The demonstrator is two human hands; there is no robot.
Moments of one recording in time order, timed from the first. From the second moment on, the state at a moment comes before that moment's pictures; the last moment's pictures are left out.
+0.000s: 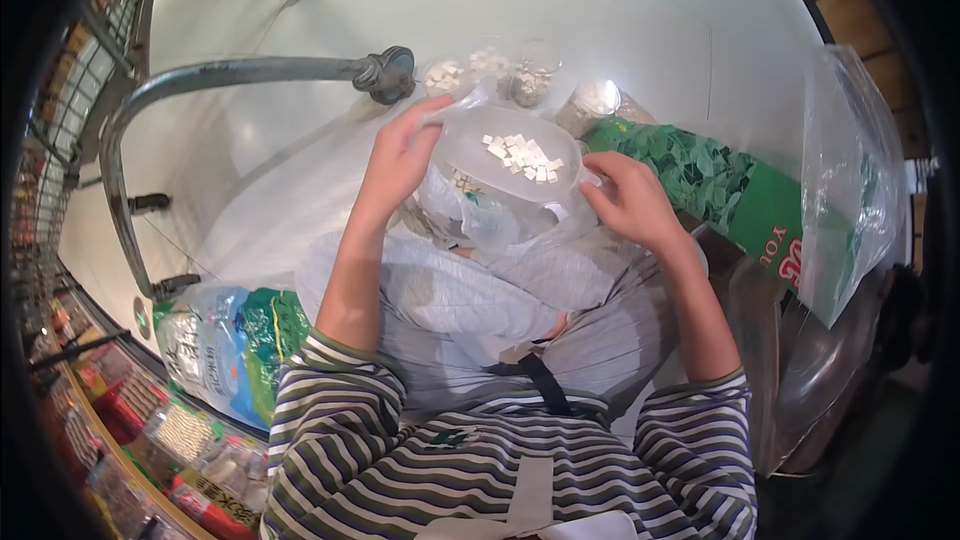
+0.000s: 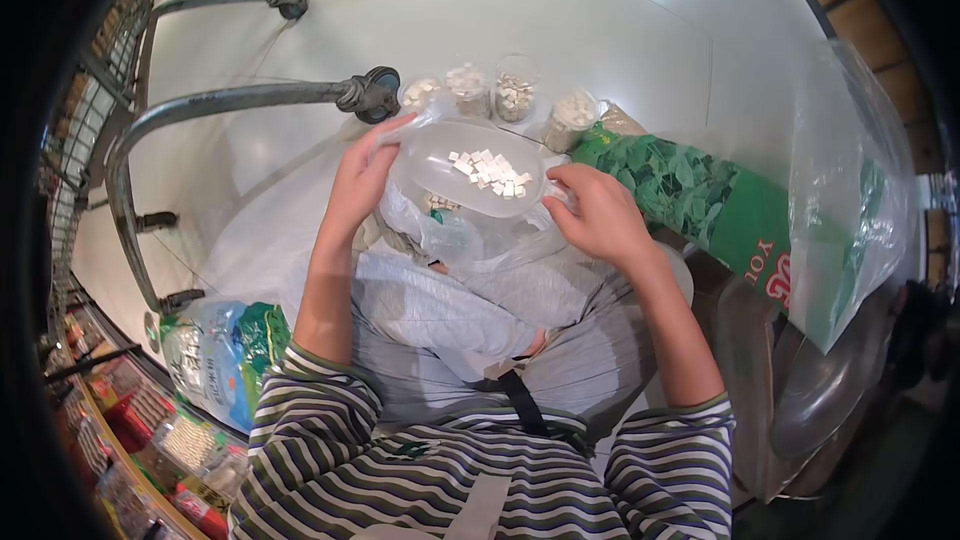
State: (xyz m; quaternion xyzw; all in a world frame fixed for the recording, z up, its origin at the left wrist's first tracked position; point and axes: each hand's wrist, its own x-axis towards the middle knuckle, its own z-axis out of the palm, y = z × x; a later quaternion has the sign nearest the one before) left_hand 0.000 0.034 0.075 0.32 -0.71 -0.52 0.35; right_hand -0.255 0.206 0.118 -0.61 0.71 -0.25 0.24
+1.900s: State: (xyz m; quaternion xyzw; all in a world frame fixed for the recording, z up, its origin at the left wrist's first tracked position) left_hand 0.017 0.014 0.076 0.48 -0.66 -0.43 0.38; right_hand -0.278 0.131 0.261 -0.65 0.75 0.06 0.09
